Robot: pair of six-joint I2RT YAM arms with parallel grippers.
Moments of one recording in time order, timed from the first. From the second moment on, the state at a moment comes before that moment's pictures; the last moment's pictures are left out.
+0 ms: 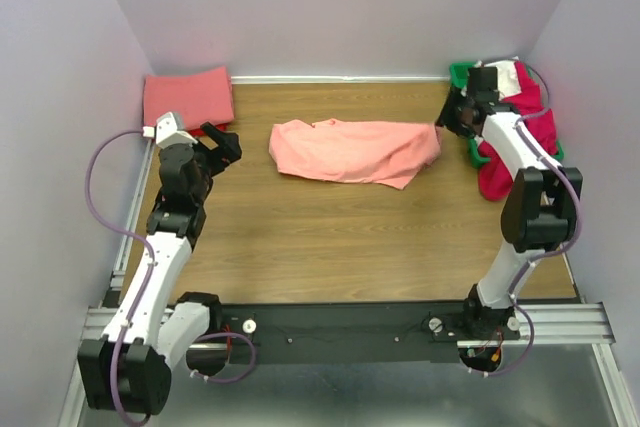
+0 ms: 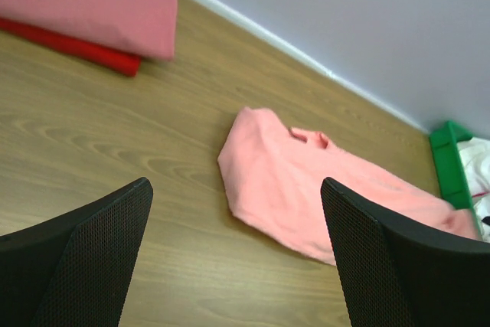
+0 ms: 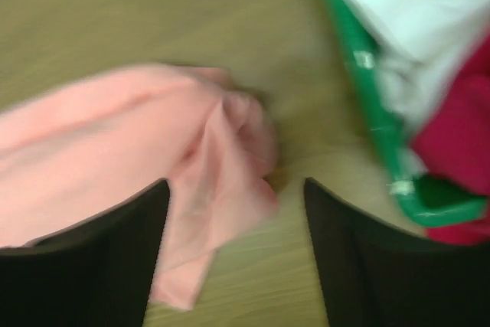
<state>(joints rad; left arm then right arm) -0.10 0.89 0.71 0.00 -0.11 -0.59 0.07 1.79 1.52 -0.46 -0.01 0.37</state>
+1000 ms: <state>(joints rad) -0.17 1.85 1.01 0.25 0.21 -0.61 0.12 1.68 0.93 -0.16 -0.14 0.57</state>
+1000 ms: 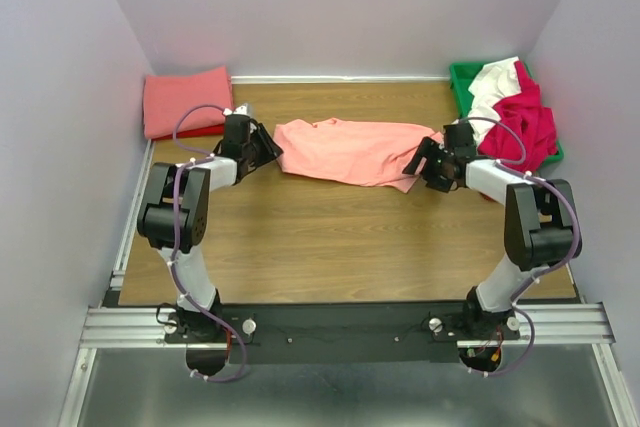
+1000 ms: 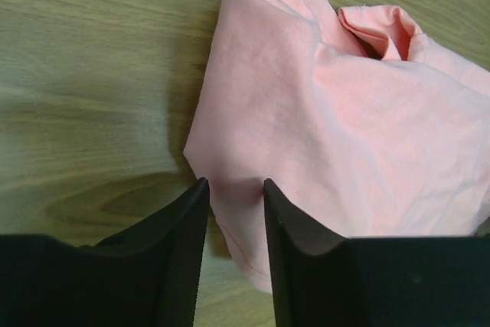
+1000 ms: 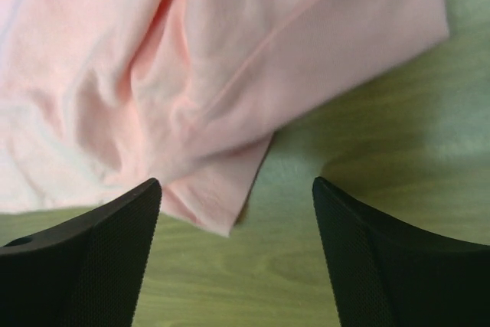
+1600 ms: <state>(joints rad) -0.20 1.72 0.99 0.24 0.16 -0.55 0.15 1.69 1.02 -0.12 -0.09 0.59</state>
